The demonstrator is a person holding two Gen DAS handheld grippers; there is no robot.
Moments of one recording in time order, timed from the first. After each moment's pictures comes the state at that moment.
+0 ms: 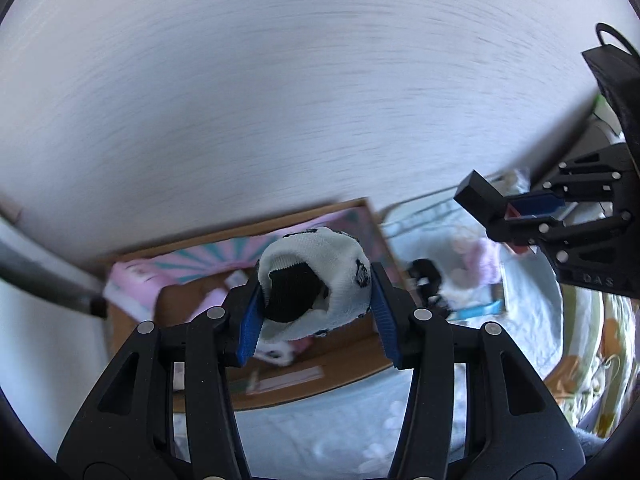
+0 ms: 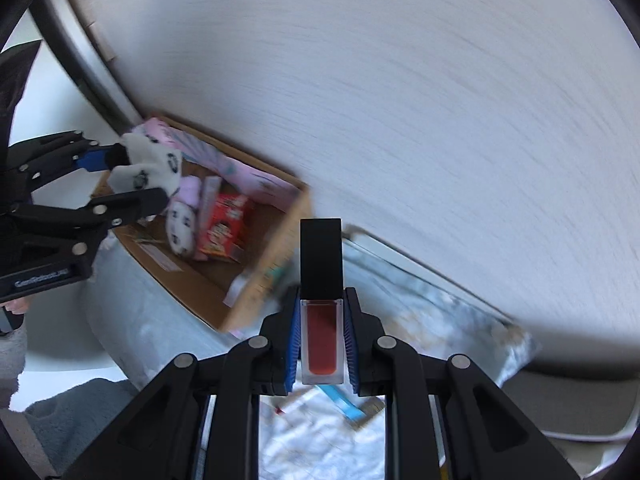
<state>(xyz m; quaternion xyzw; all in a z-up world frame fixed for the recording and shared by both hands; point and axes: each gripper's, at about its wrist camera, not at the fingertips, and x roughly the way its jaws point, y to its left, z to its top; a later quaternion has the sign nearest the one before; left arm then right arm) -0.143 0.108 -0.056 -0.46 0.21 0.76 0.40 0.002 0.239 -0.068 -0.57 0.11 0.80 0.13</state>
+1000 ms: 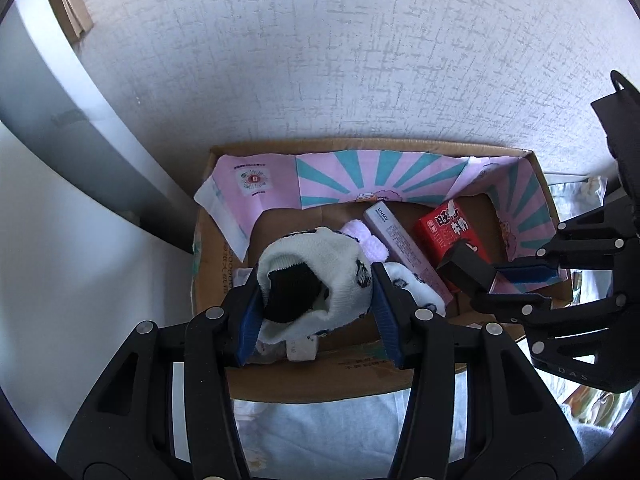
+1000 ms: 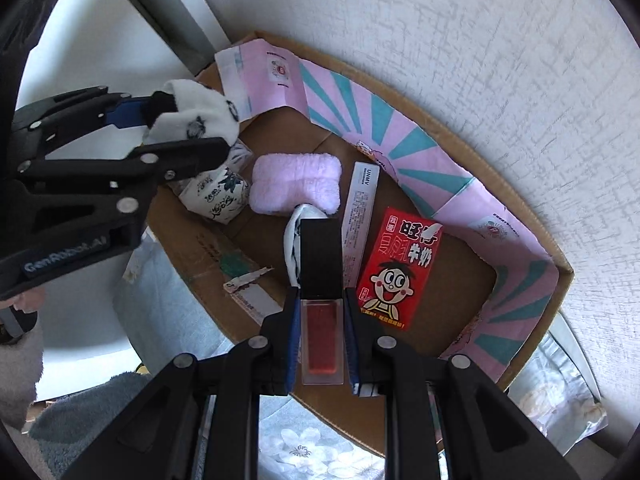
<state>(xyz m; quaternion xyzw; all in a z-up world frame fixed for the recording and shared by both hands) -0.227 0.005 -0.133 -0.53 0.18 0.77 0.31 -0.135 0.131 -0.167 -0.64 0.10 0.76 0.01</state>
